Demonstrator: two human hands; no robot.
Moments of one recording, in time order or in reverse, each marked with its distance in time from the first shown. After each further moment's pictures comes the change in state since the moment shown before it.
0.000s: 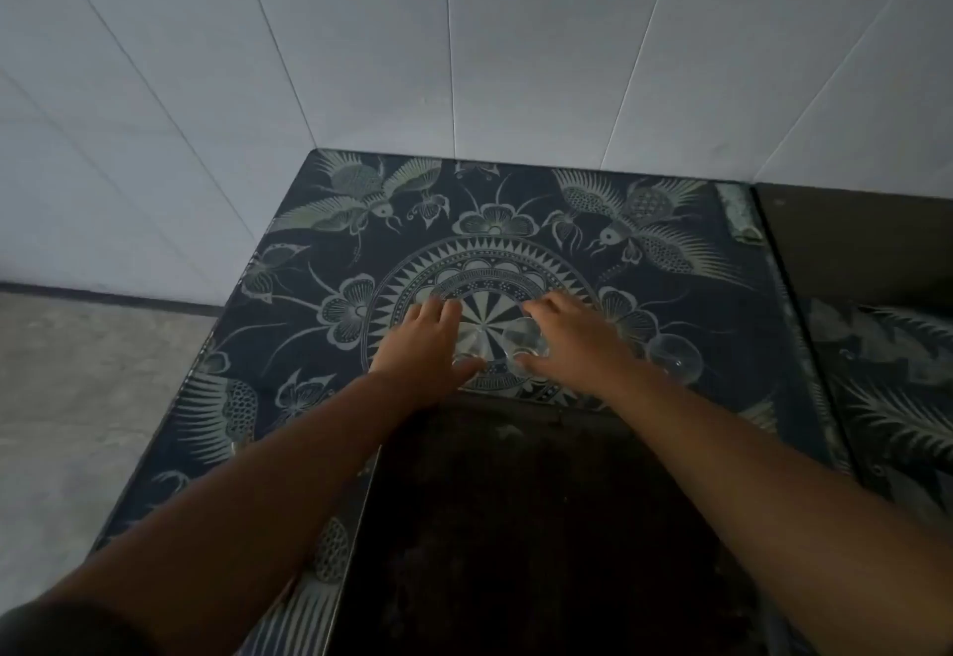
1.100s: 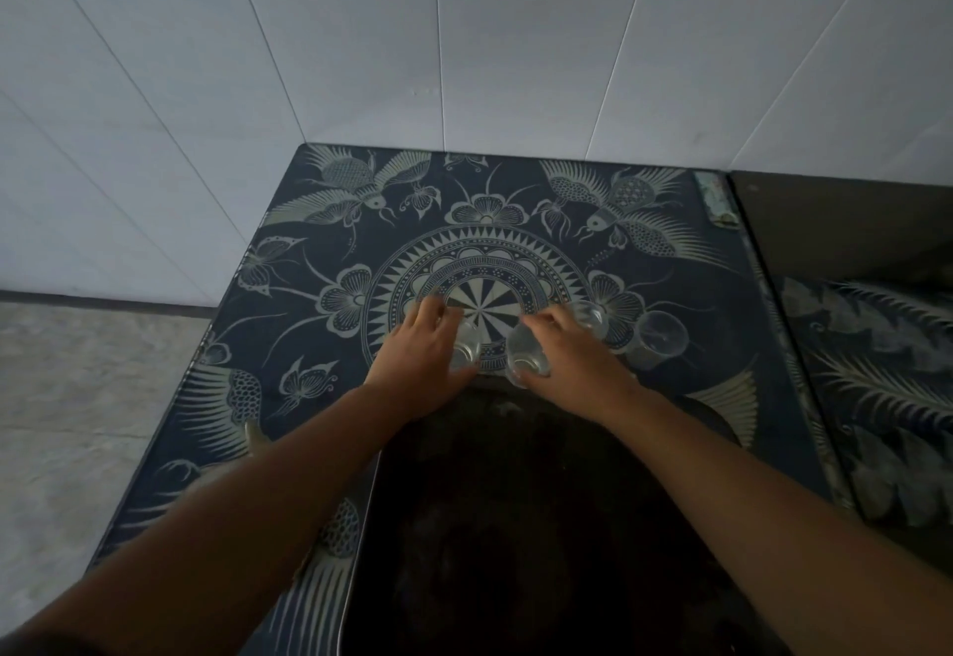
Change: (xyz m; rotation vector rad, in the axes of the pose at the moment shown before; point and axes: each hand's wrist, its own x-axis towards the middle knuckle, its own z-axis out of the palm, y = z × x) left_hand -0.036 -0.006 0.005 -0.093 0.069 0.119; right_hand -0.056 -0.030 0.006 0.196 0.053 0.043
